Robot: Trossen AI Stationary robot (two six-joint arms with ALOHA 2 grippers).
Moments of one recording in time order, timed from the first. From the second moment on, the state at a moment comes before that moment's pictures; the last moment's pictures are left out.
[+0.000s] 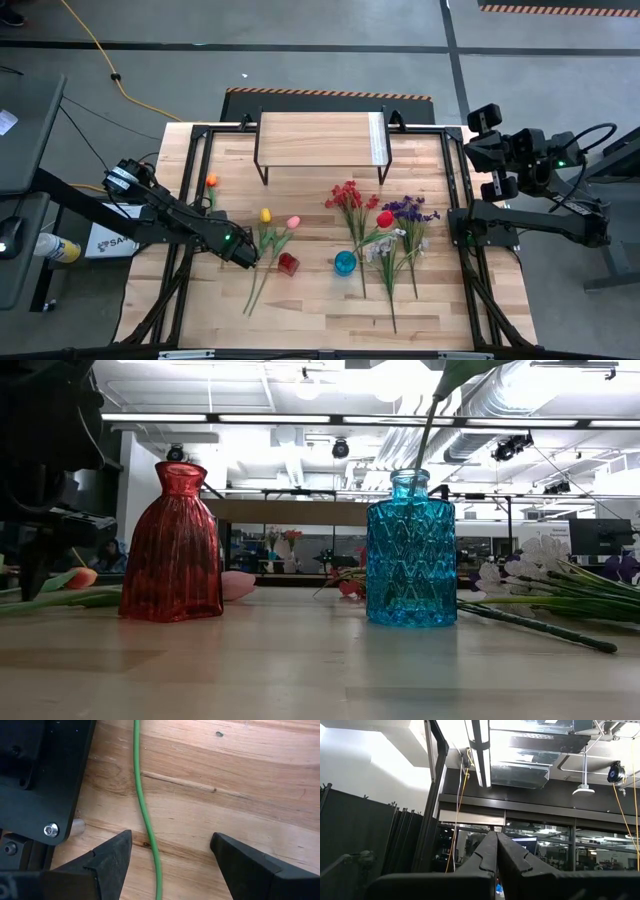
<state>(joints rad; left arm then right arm) -0.48 1.53 0.67 -1.02 -0.17 -2.28 -0.39 0.55 0.84 0.38 -0.48 0.16</state>
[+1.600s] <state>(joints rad) -0.48 1.54 0.67 -0.97 -0.14 -2.41 -0.39 0.55 0.84 0.35 -0.48 0.16</state>
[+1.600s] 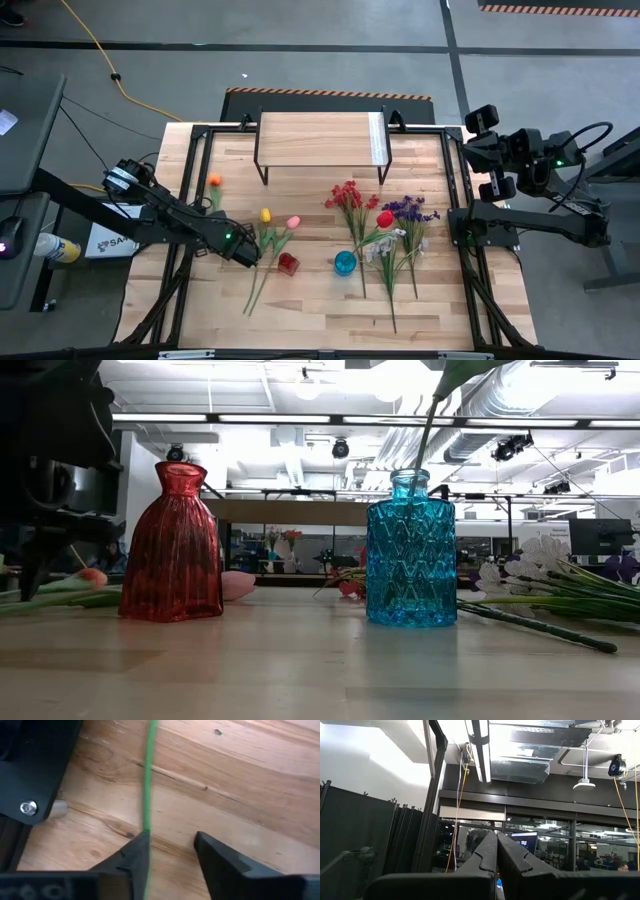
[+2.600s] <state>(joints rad) -0.48 1.53 0.88 -1.18 -0.23 -2.31 -0.39 0.55 0.84 0.35 -0.48 0.16</state>
